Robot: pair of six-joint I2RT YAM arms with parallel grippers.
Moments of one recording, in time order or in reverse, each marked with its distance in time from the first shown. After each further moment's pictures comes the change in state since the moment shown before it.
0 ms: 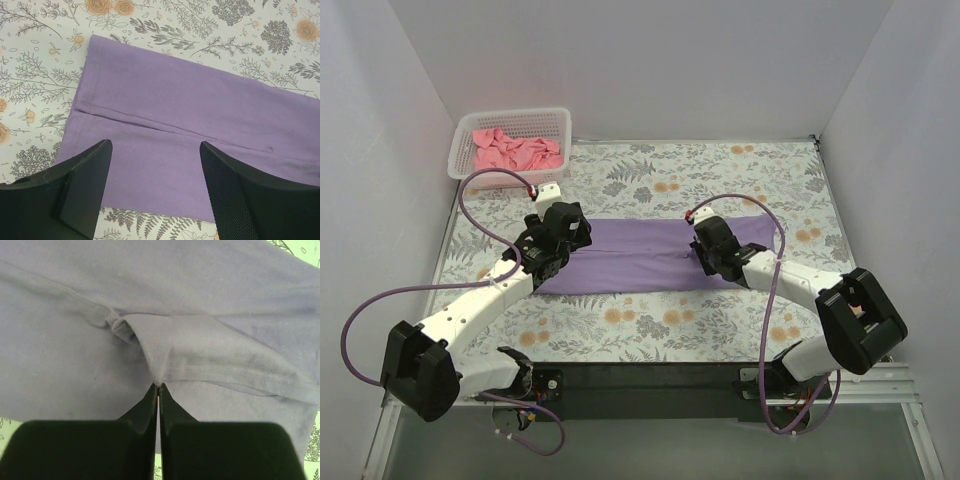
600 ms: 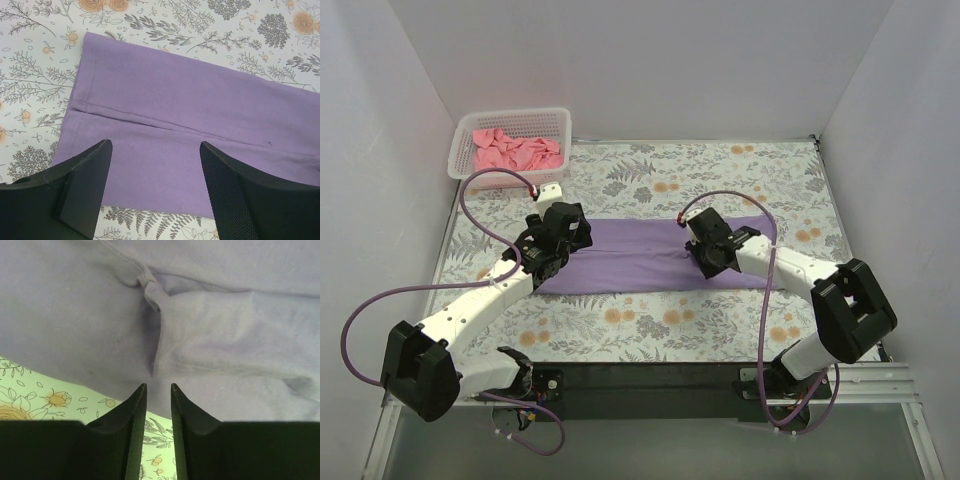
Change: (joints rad) left arm 0.005 0.000 -0.002 0.000 0.029 0.011; right arm 0.001 0.069 0.165 -0.327 -0.139 -0.021
